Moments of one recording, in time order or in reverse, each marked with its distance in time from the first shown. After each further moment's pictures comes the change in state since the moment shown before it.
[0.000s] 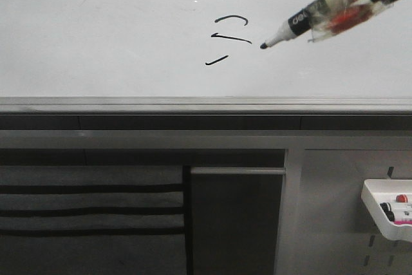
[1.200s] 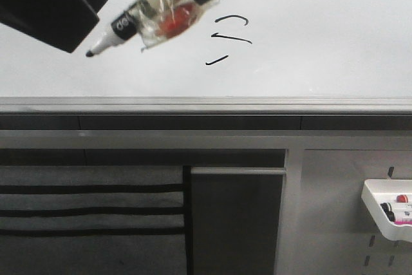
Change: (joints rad) left arm -0.201 0.222 -0.057 -0.222 0.083 0.551; right arm 0.333 0.236 -0.190 0.034 -0.064 -0.330
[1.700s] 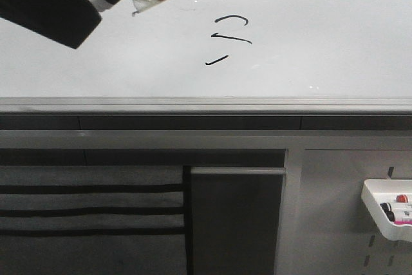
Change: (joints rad) left arm -0.002 0.000 0.000 0.020 -0.033 0.032; right arm 0.000 0.000 -0.048 0.000 0.048 -0.106
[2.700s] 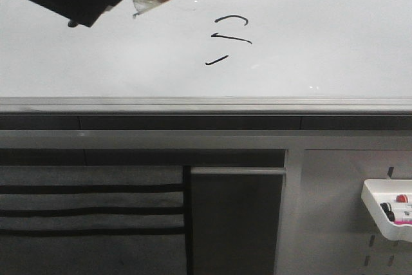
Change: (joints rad) left arm 0.000 0.000 0.000 -0.060 0.006 0.090; right arm 0.000 0.000 0.000 0.000 0.004 -0.017
